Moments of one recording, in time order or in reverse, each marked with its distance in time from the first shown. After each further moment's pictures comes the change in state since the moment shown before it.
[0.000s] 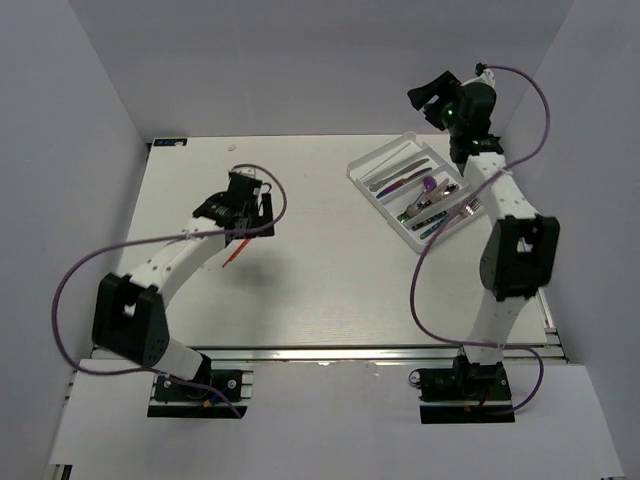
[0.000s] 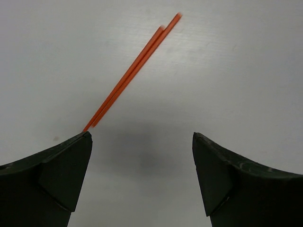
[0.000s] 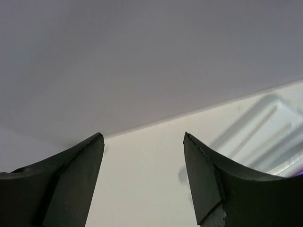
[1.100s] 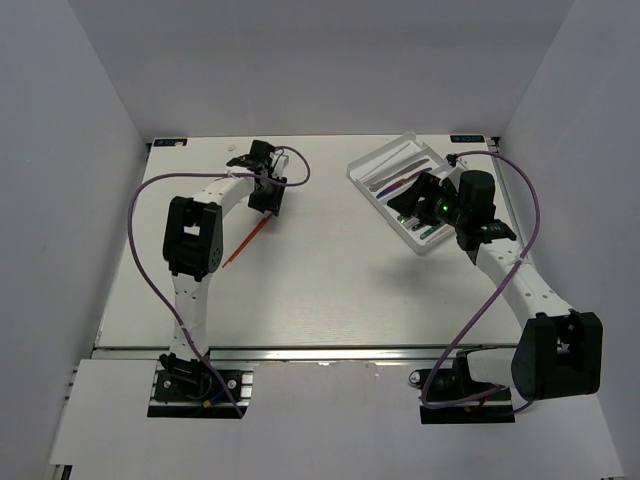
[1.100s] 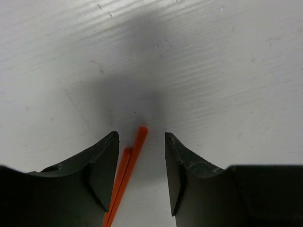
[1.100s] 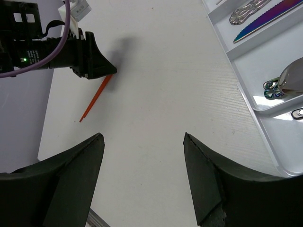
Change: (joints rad) left arm 0.122 0.838 0.745 -0.110 0.370 0.384; right arm 0.063 -0.756 -0.916 -0.147 -0.351 -0.206
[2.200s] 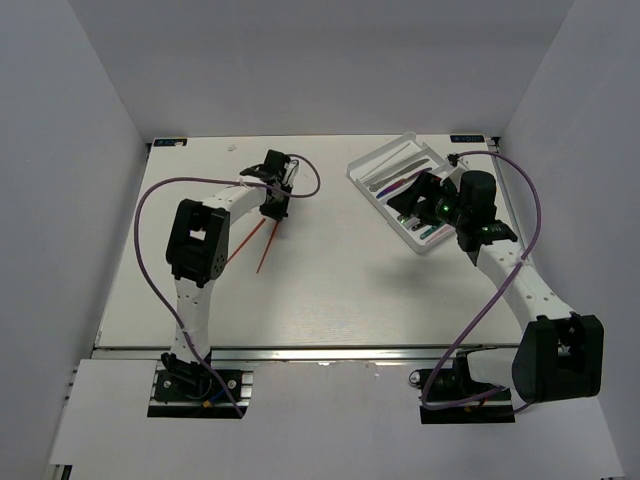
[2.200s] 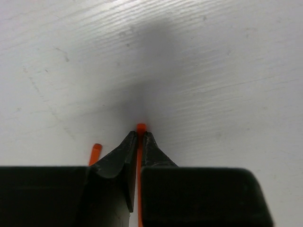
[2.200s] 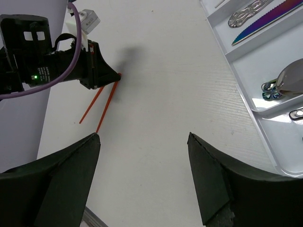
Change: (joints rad) left arm -0.074 -0.039 -0.121 0.092 -0.075 -0.064; right arm 0.000 -0.011 -0.002 0.000 0.008 0.003
